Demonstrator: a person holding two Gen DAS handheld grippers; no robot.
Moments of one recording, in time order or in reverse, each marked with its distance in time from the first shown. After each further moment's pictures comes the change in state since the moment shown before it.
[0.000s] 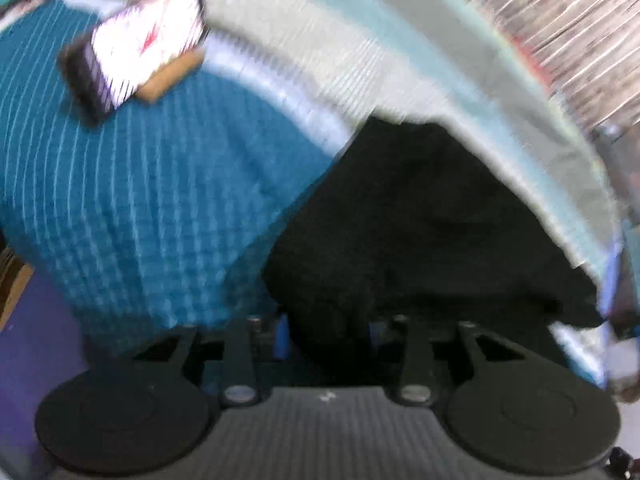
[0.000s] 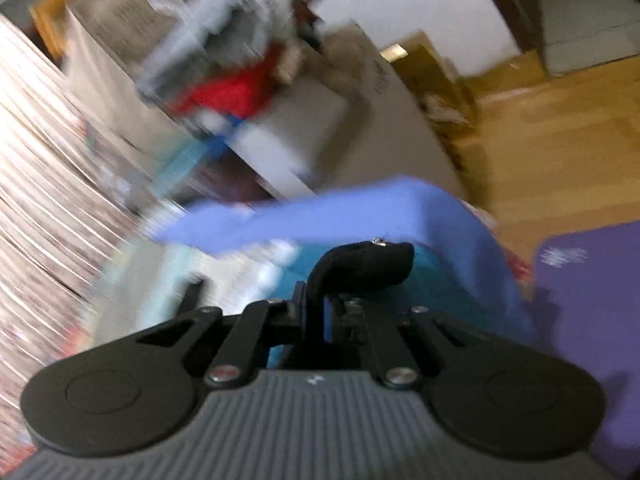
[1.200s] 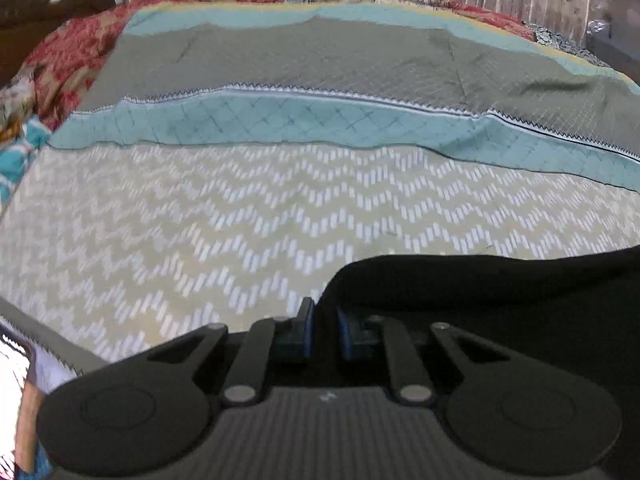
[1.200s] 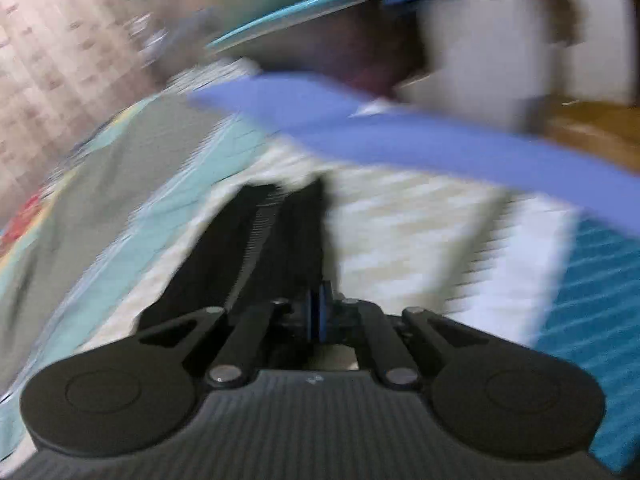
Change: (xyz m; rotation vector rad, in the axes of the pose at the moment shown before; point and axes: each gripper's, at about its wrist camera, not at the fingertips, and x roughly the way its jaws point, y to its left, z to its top) left arm 0.137 -0.146 0.141 0.510 -0.288 0.253; right arm 0.174 0.205 -0.031 -0.323 0.035 -0.092
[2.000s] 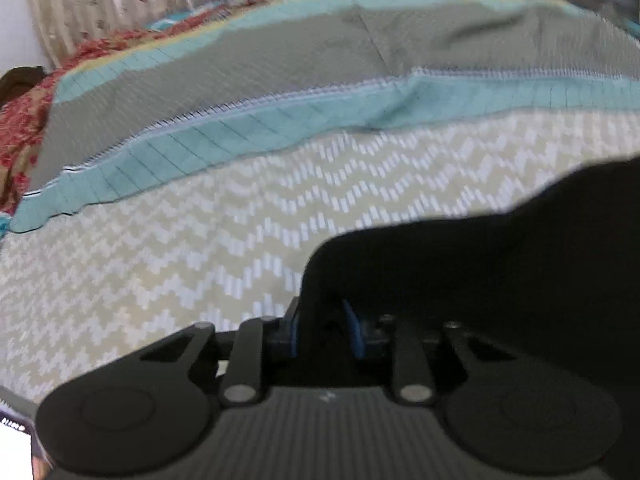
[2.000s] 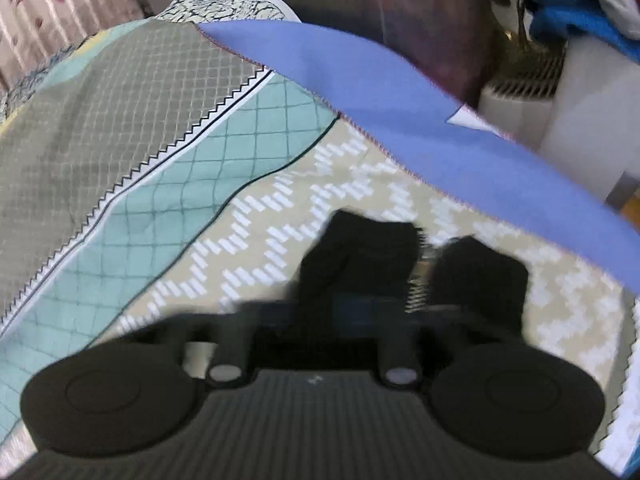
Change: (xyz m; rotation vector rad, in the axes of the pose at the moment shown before) left arm 0.011 -0.046 0.001 0.250 -0.035 -0.024; right arm 0.100 0.133 0.046 -0.132 0.163 0.023
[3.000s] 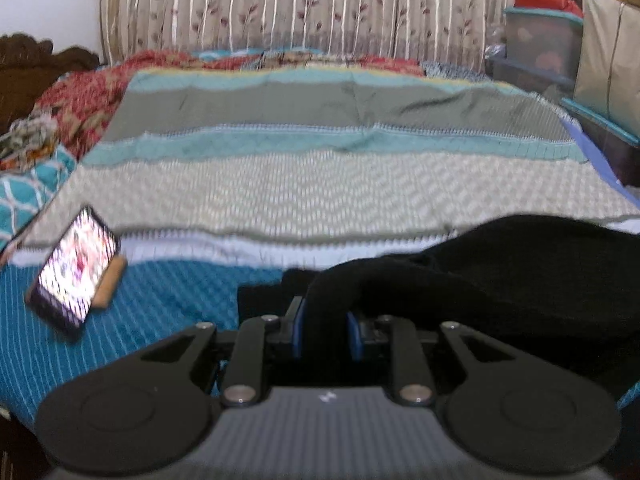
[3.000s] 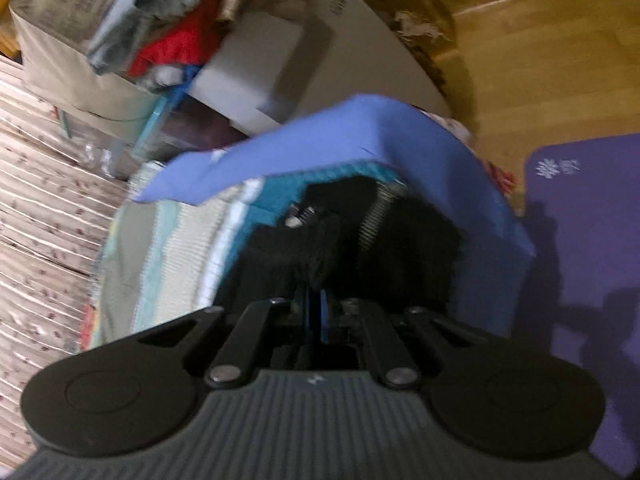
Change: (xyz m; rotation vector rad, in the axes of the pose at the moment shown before) left arm -0.226 0.013 -0.173 -0.137 -0.158 -0.102; right arm -0.233 -0.349 -0.198 0.592 -0.058 0.263
